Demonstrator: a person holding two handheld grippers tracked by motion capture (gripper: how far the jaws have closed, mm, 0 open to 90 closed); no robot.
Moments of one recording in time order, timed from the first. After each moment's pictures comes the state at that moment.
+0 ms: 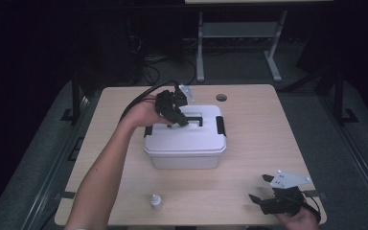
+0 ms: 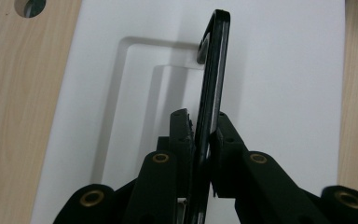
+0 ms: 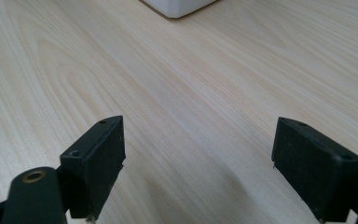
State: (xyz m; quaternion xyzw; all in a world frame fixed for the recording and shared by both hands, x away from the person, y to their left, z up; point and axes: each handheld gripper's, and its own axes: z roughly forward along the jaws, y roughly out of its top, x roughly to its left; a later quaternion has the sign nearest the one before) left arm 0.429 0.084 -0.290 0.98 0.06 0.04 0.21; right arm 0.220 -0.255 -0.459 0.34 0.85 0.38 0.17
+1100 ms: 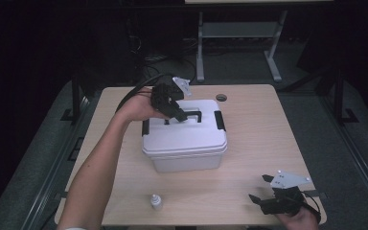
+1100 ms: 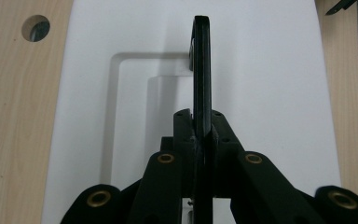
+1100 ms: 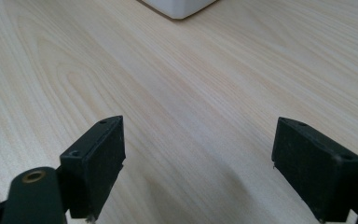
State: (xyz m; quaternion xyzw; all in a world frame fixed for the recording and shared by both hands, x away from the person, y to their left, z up) left arm 0.424 0.095 -0.261 0.97 0.03 0.03 0.24; right arm 0.219 -0.254 -0.459 0.34 0.84 0.38 0.16
